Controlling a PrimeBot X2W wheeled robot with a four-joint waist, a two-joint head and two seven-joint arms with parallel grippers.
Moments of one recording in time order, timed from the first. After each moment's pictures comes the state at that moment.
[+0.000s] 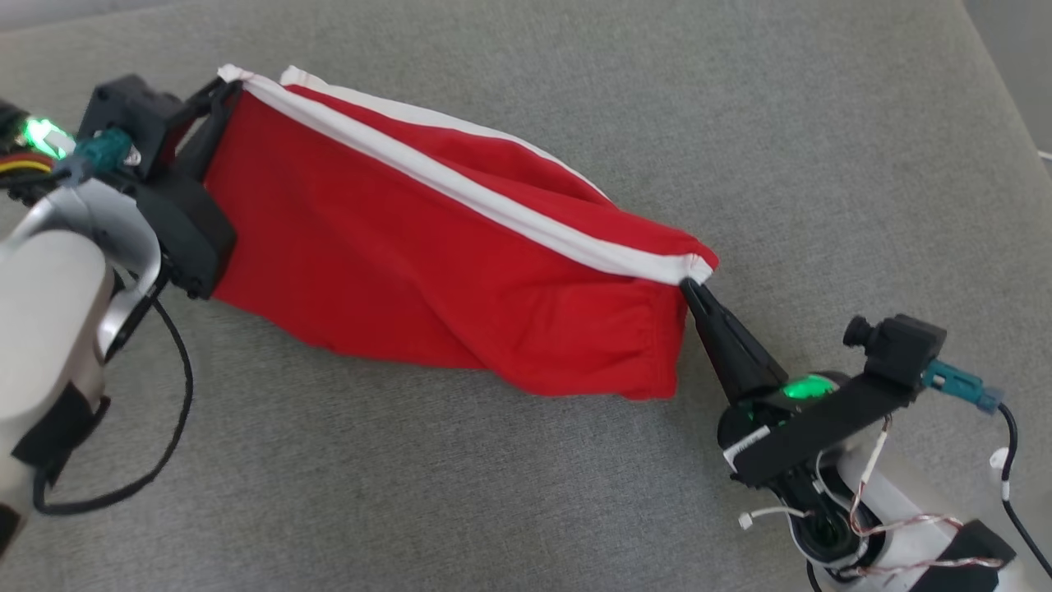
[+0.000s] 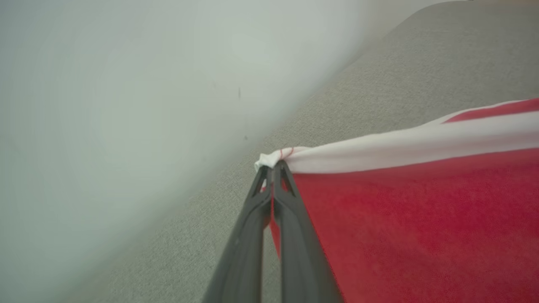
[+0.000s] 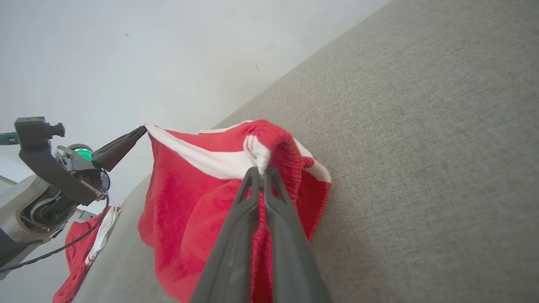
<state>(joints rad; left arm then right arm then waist) -1.07 0.59 -0.77 0.56 -0.50 -0.13 -0.04 -0.47 -0.47 0.65 0.16 1.16 0.13 -0.26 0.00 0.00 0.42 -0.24</state>
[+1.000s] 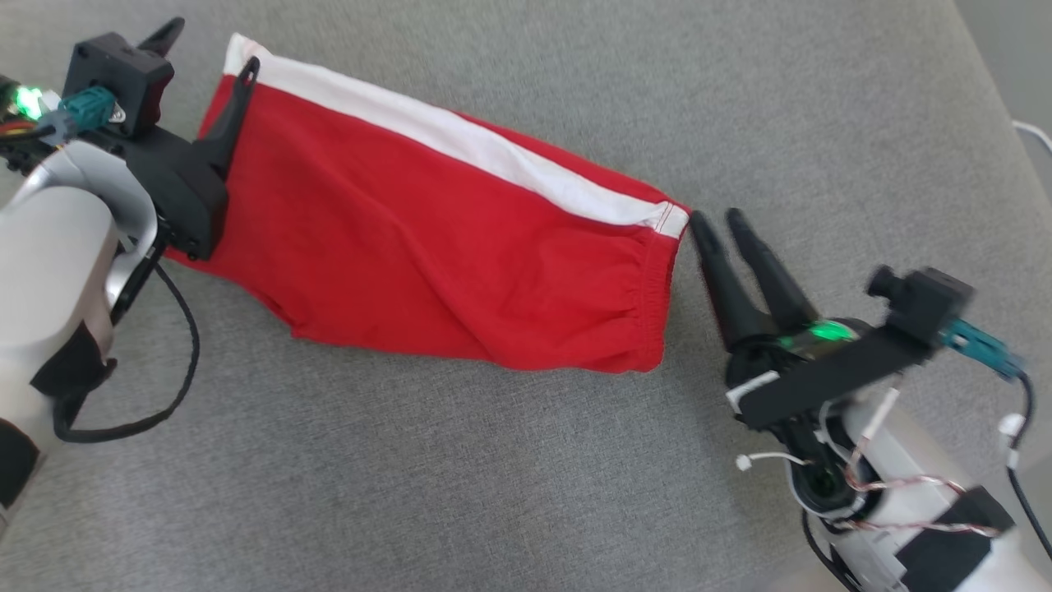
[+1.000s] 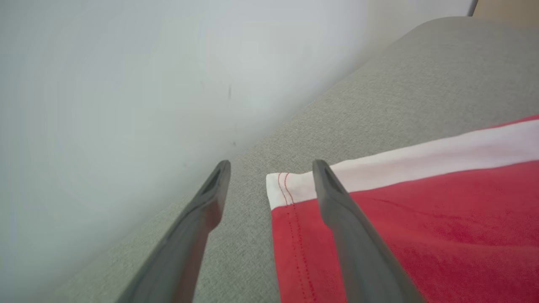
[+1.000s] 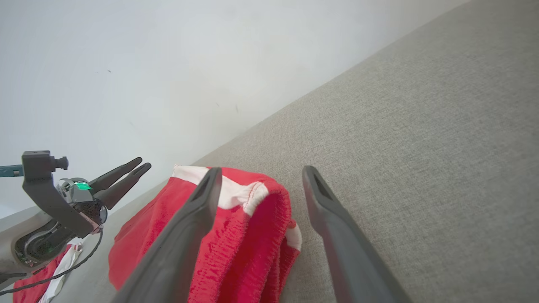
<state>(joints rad) -1.28 0.51 -1.06 0.91 -0.73 -0.13 -0.24 -0.55 -0.39 0.55 0.23 1.05 0.13 -0.26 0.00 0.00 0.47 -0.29</state>
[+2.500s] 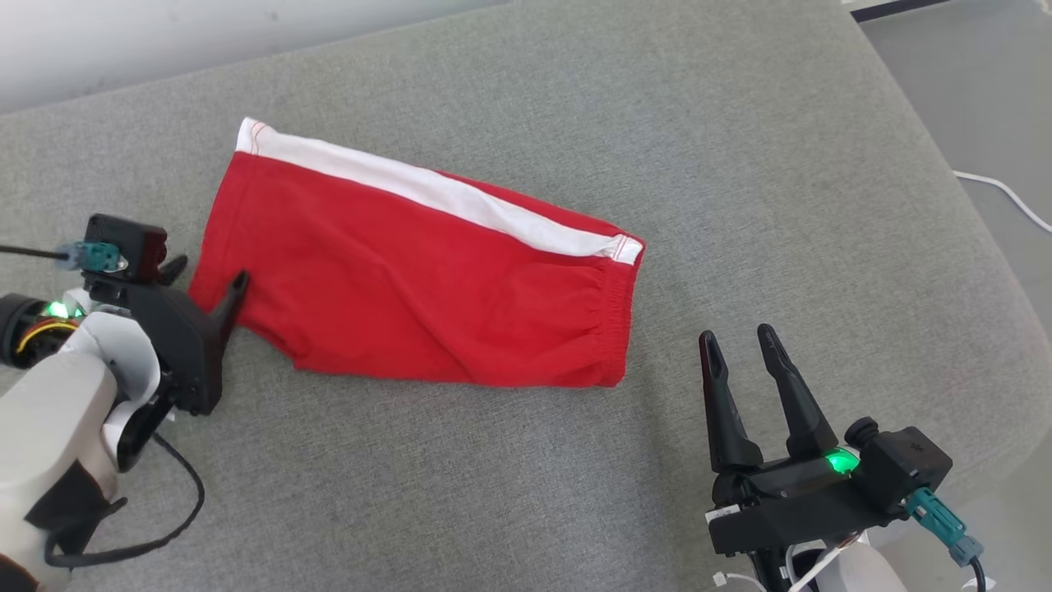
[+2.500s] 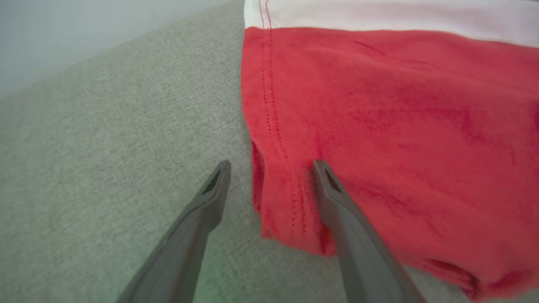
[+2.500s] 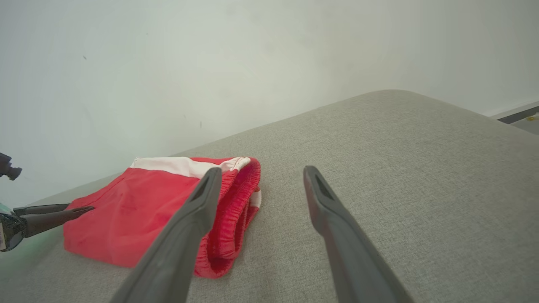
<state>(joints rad) -0.94 0.57 -0.91 0.80 -0.89 -0.13 0.07 -0.16 -0.06 0.15 0.10 0.33 0.13 -0.26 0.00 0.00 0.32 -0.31</state>
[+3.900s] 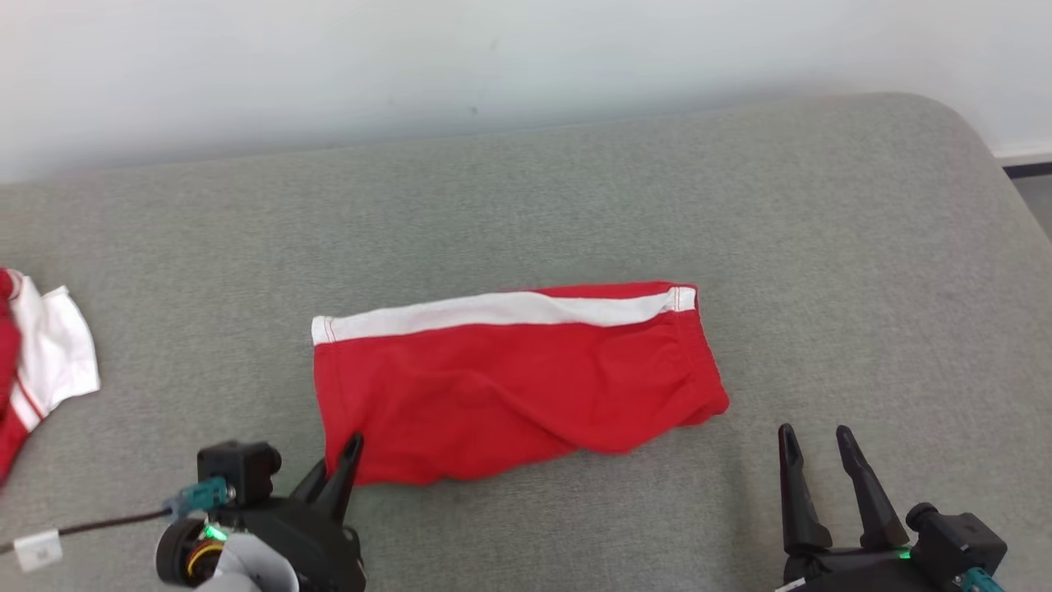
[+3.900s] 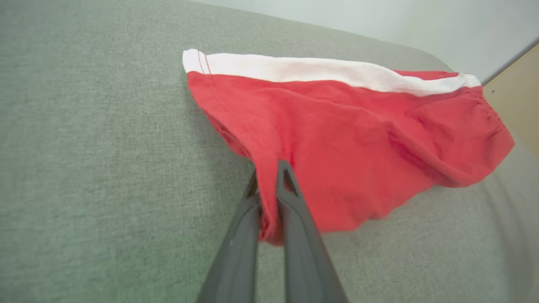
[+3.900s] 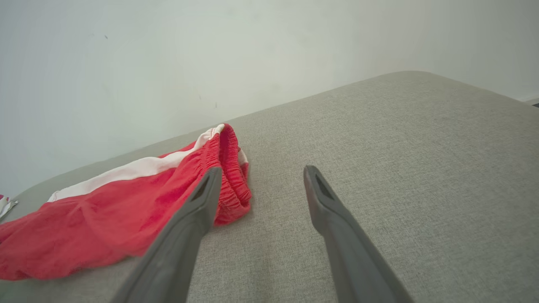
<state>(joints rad) -0.46 0.53 -0.88 0.33 -1.10 0.12 -0.17 0.01 -0.08 0.00 0.15 0.31 0.13 -0.26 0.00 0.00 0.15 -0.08</state>
